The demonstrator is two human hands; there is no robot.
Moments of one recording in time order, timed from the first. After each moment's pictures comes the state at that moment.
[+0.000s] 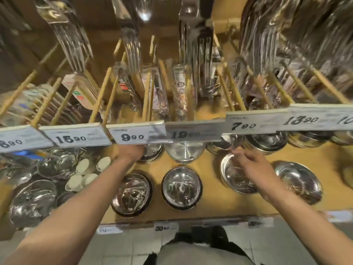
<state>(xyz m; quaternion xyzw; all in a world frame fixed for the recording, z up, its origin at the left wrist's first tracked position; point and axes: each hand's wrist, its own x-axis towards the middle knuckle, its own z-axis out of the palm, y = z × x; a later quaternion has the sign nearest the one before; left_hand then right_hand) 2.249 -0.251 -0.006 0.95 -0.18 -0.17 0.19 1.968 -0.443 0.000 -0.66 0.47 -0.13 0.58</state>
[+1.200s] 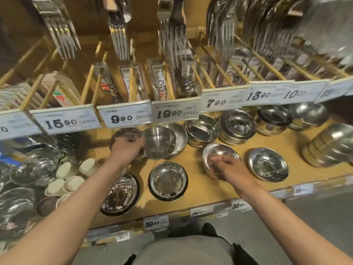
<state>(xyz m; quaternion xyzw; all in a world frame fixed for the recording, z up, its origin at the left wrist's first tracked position) 2.214 -0.240 0.010 0.81 -0.15 -0.31 0.47 1.943 -0.391 -0.011 -0.61 0.48 -0.12 0.63</state>
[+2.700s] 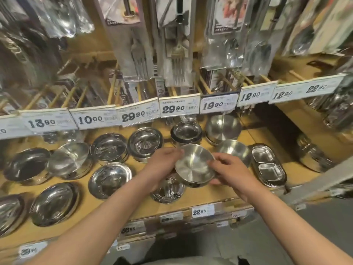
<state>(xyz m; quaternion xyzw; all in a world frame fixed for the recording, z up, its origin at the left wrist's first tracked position) 1.849 -0.540 0.045 0.71 -0.22 -0.46 0.49 1.669 -0.651 0.034 -0.58 0.41 -0.16 0.69</state>
